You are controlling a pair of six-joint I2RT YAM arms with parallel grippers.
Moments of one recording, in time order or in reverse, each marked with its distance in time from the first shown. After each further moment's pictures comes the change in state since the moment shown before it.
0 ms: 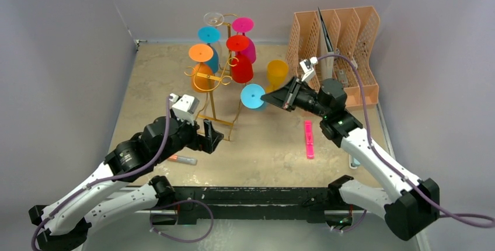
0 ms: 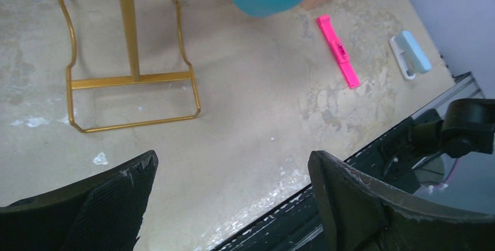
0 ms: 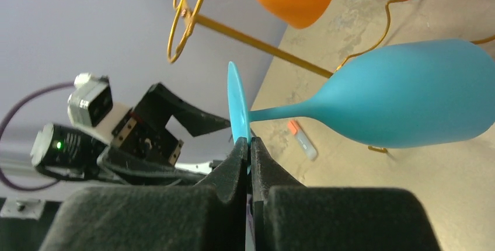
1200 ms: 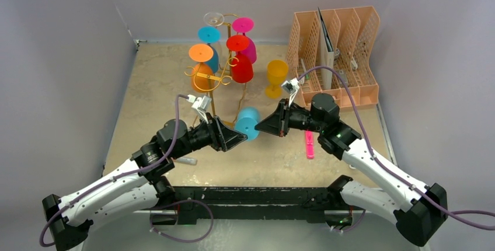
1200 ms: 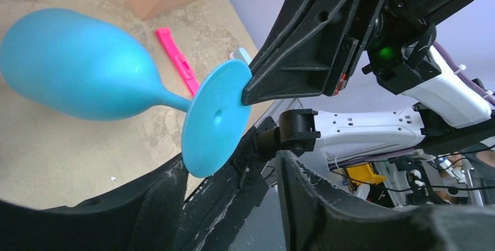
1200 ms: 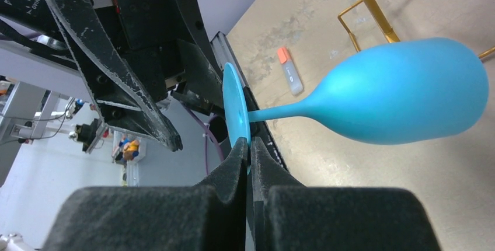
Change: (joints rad) left arm 0.002 0.040 -0.274 0.645 0.360 -0.377; right arm 0.166 -0.120 -0.083 -0.150 -0.103 -0.356
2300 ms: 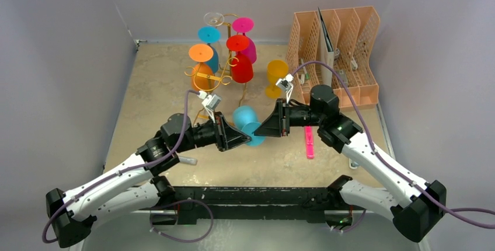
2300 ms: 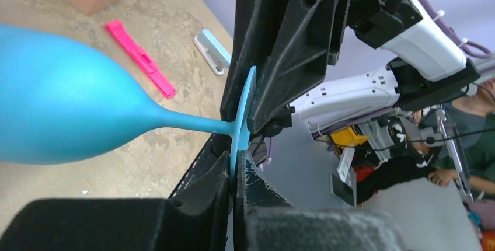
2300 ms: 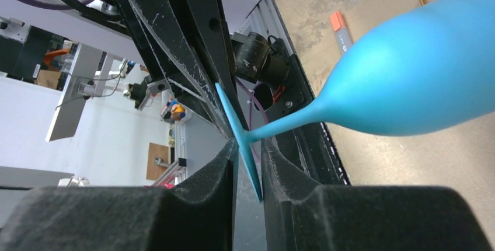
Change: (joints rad) left arm 0.018 0.075 0.038 0.076 0.174 0.053; right arm -0.020 0.051 0.114 -0.109 -0.217 0.055
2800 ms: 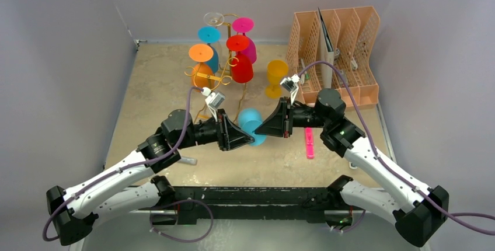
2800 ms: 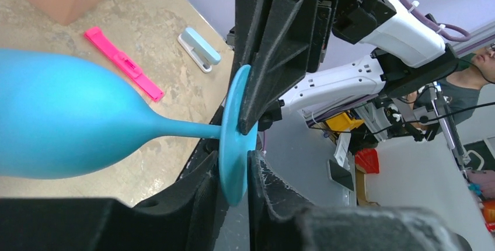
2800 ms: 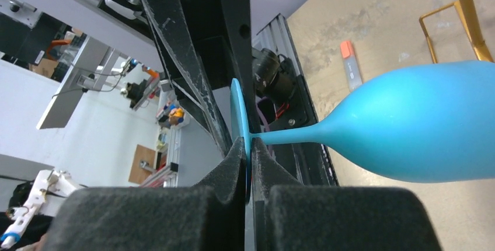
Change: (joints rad) left arm 0.003 0.037 0.056 -0.002 0.082 0.053; right arm 0.000 -0.040 -0.025 0.106 -0.026 -0.002
